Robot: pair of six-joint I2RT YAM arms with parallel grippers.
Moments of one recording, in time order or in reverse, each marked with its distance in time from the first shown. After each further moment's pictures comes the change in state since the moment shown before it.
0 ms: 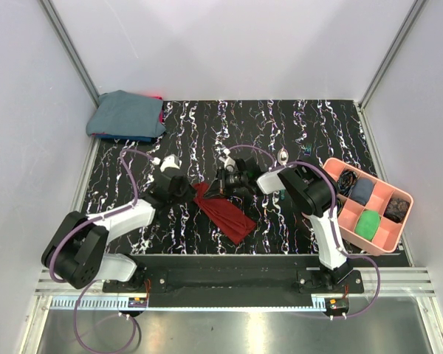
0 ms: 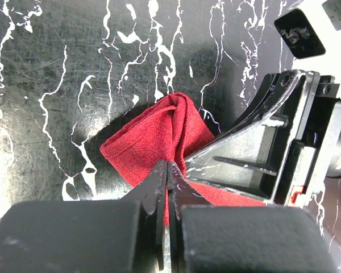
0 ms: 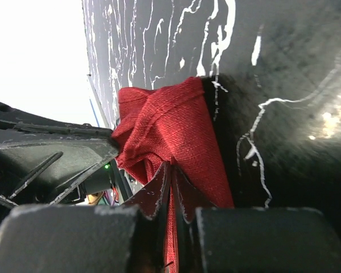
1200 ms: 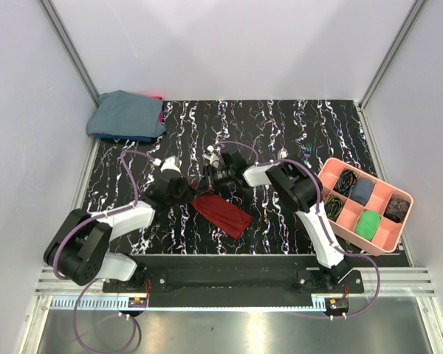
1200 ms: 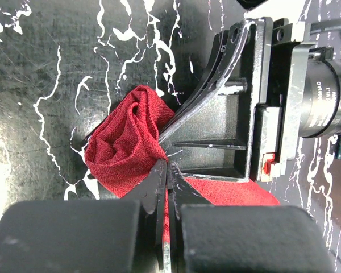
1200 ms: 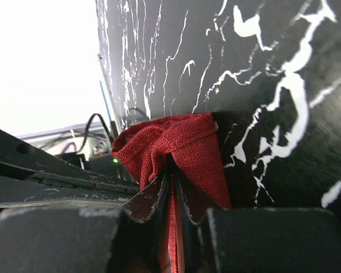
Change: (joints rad) left arm 0.018 0.023 -0.044 0.090 0.063 0.048; right arm 0.035 0.172 0.275 -0.114 -0.125 -0.013
